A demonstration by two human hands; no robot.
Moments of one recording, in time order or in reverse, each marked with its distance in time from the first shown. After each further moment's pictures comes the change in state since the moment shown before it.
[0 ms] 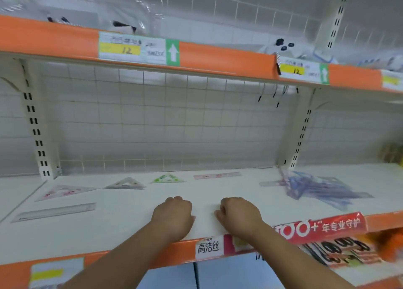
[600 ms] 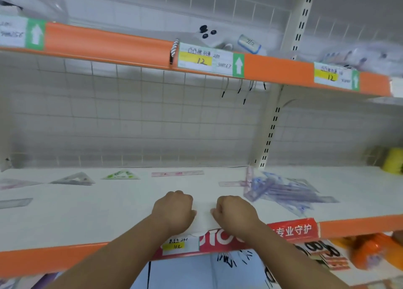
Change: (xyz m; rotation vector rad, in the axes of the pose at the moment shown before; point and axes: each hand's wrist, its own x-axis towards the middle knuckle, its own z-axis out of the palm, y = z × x) left_hand 0.050 0.149 -0.002 -0.022 0.043 0.009; right_hand -0.003 0.147 -0.025 0.035 -0.037 -0.023
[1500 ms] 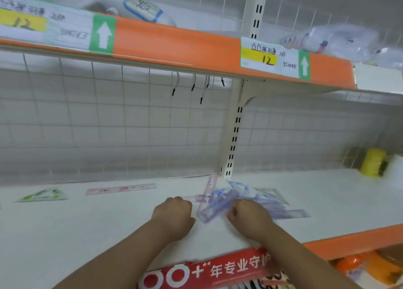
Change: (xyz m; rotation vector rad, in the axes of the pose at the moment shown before) left_hand 0.117 0.120 0.026 0.007 -0.039 0.037; right_hand 0.046 0.187 -0.015 -0.036 0.062 0.107
